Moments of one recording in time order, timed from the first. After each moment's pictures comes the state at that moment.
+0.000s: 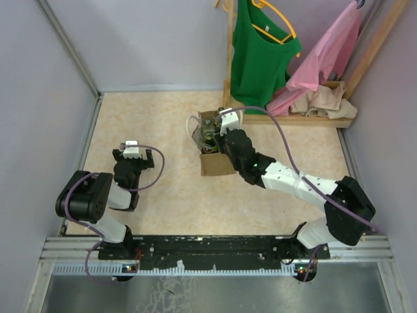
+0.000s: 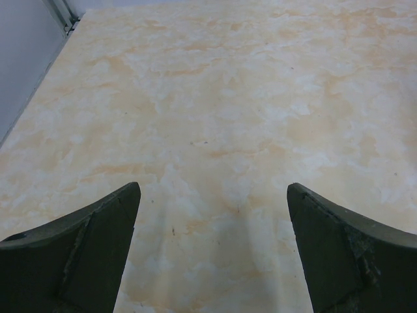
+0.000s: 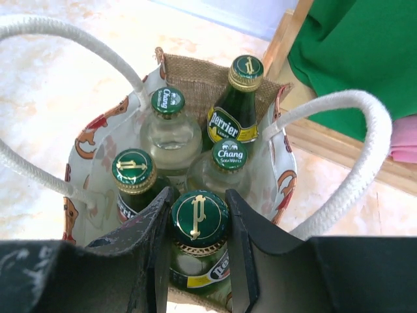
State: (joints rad) left arm -0.13 1.60 0.20 1.35 -0.18 0.08; right arm 0.84 1.40 0.92 0.23 0.50 0.02
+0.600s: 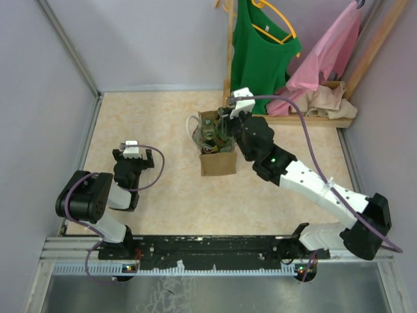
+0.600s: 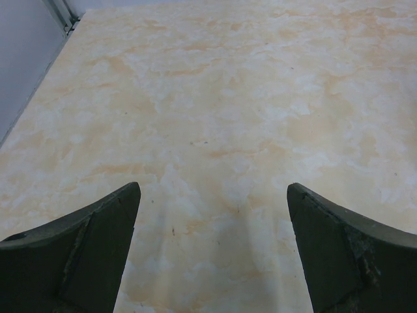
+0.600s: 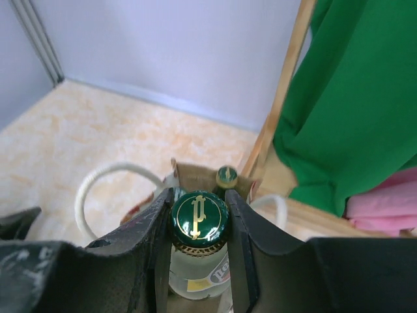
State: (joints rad) left arm -0.13 1.60 0.20 1.35 -0.18 0.08; right arm 0.84 1.26 1.08 0.16 0.47 -0.03
